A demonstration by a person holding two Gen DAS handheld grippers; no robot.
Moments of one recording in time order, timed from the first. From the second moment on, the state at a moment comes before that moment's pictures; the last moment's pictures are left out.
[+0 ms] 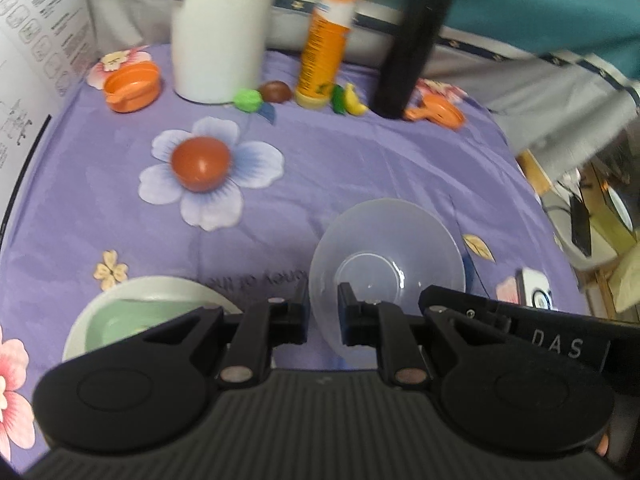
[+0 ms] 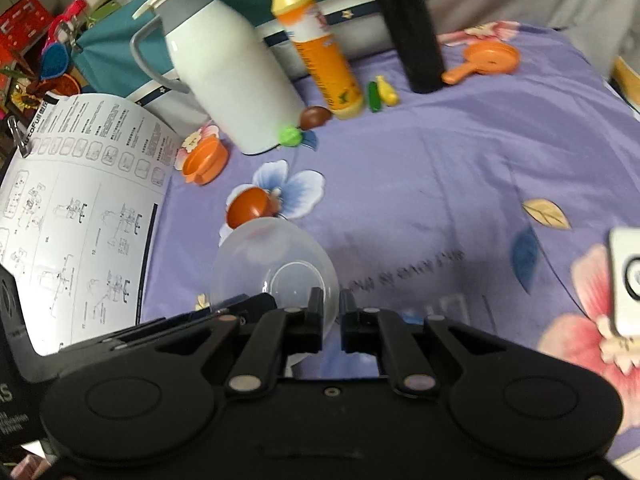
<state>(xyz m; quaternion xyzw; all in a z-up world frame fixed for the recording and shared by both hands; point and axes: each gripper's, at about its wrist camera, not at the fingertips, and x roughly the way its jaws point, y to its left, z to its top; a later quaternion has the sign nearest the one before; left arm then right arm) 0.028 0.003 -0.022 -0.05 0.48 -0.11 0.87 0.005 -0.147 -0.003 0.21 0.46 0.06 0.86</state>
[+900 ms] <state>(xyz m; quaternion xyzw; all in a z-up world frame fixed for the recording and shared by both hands) 0.004 -0.041 -0.052 0.00 0.53 -0.14 0.84 -0.054 -0.189 -0.031 0.24 0.48 0.04 0.84</state>
